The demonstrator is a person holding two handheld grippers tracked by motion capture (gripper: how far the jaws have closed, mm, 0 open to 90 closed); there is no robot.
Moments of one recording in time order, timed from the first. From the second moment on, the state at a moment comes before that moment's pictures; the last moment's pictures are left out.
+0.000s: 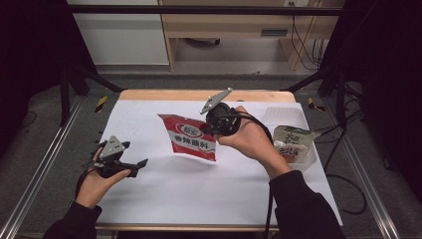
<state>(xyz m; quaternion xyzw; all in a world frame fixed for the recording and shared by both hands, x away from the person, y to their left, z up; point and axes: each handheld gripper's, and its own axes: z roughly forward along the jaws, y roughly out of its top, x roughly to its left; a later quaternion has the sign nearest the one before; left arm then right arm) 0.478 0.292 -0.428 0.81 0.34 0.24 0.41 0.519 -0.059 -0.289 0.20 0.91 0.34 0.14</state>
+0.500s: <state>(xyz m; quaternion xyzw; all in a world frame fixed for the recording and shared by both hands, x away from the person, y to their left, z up) 0.472 0.296 -0.446 0.82 0.35 0.24 0.39 0.519 -0.092 -0.267 0.21 0.90 0.34 0.17</state>
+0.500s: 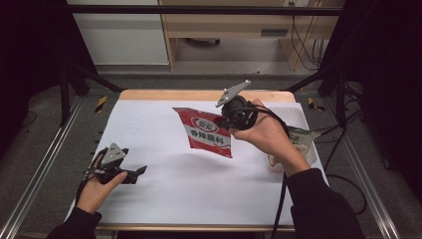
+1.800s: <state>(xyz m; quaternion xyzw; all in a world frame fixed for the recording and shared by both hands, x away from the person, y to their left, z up) 0.474 0.302 -0.449 0.81 0.36 0.25 0.39 0.566 -0.181 -0.216 0.28 0.85 0.36 0.26</state>
